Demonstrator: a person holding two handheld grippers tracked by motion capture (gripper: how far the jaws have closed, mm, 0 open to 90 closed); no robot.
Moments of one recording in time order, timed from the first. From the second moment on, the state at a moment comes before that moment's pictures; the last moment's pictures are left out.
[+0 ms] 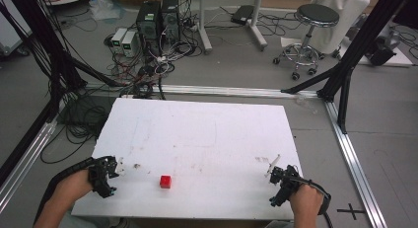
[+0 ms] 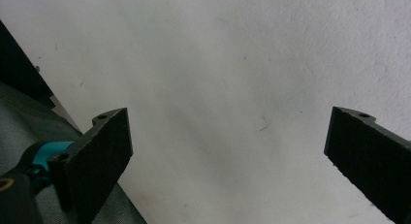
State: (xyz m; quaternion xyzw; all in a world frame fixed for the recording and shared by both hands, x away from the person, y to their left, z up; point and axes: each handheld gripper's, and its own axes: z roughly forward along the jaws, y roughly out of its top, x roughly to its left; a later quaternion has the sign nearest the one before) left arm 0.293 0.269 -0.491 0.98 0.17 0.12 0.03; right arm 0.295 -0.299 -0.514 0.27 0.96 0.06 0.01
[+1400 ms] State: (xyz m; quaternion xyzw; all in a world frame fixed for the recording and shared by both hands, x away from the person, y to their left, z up) left arm 0.314 0.179 -0.482 0.99 0.04 0.09 0.03; right arm 0.300 -0.291 -0.516 0.25 0.96 0.08 0.00
